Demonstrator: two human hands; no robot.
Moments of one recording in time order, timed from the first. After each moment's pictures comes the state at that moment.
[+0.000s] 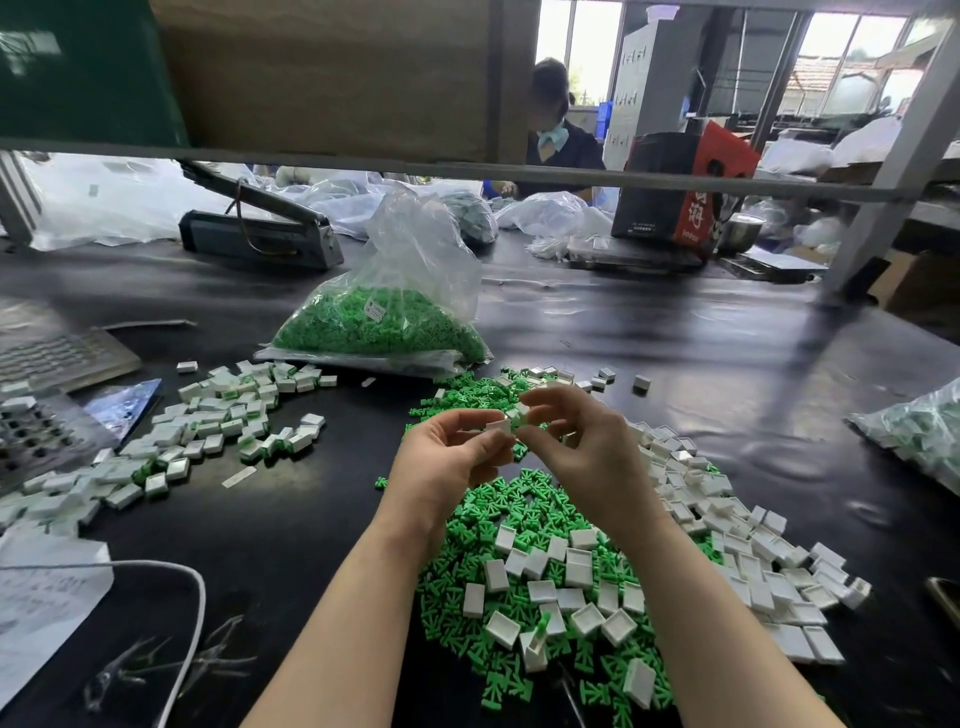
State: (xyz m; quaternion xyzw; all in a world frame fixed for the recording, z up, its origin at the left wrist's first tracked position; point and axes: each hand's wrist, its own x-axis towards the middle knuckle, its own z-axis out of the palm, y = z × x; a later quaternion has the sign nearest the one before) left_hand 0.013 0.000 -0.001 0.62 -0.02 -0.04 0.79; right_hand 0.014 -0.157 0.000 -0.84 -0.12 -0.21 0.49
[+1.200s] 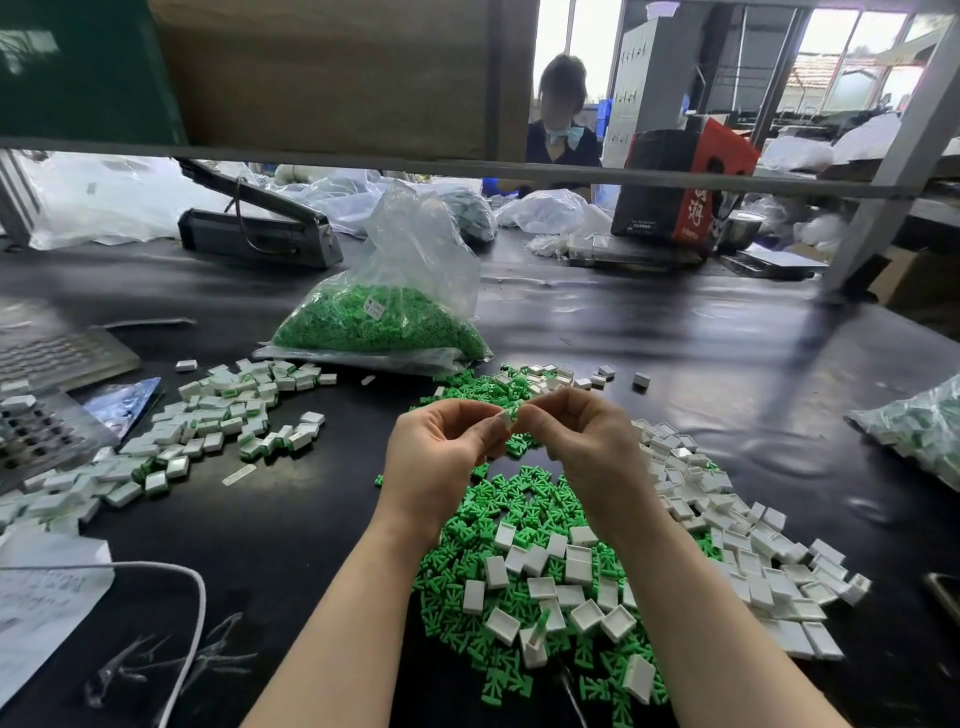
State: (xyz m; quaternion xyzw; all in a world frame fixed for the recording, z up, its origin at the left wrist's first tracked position) left_hand 0.008 0.001 0.006 0.67 -0.06 0.06 0.74; right_hand 0.007 -0.147 0.007 -0.71 -0.10 -0.14 0.68
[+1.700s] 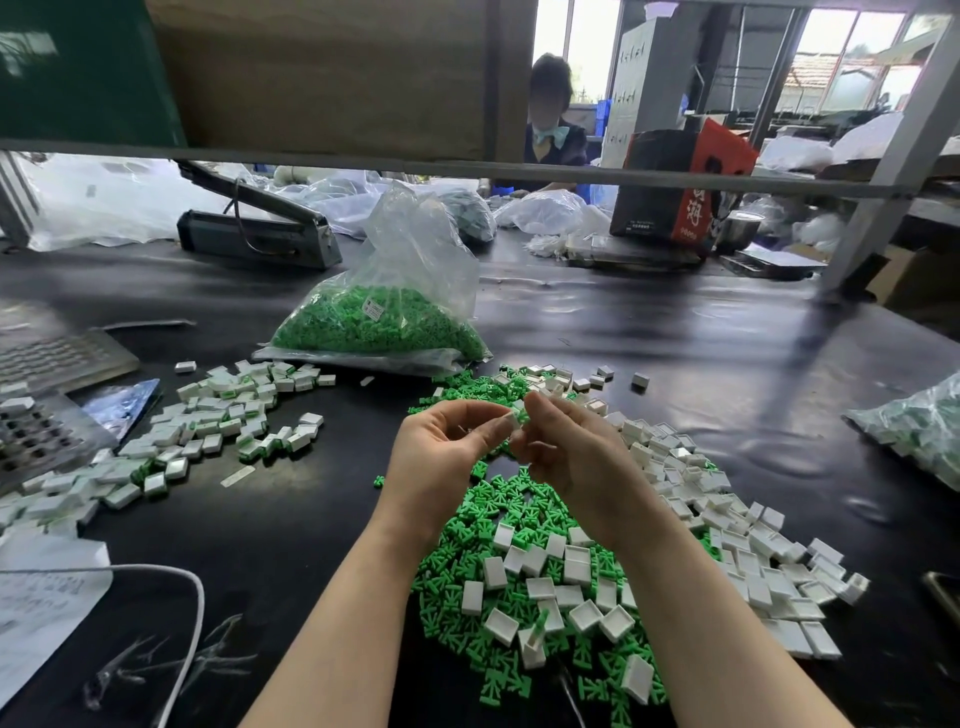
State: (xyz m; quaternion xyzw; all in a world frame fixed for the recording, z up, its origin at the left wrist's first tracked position) left_hand 0.004 -0.002 0.011 0.67 -0.07 0.05 0.74; right_hand 0.008 -0.150 0.004 -0.63 -0.09 0.04 0.77
